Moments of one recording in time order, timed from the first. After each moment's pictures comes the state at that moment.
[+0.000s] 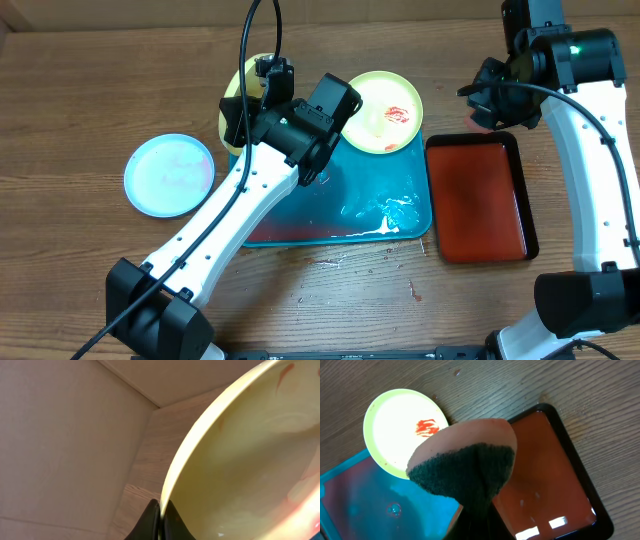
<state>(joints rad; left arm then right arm) -0.59 1.72 1.59 -1.10 -1.23 -0.37 0.11 1.78 1.97 -1.41 0.07 0.56</state>
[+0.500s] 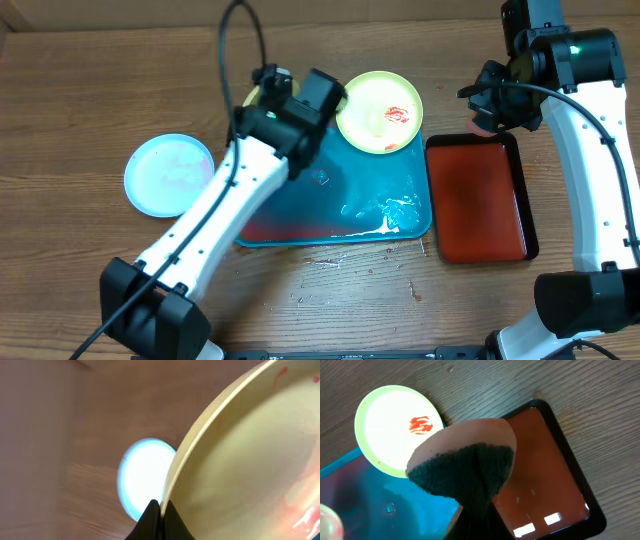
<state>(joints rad) -0.51 1.72 1.59 -1.13 -0.82 -0.35 0.11 1.78 1.97 -1.44 0.08 0.56</state>
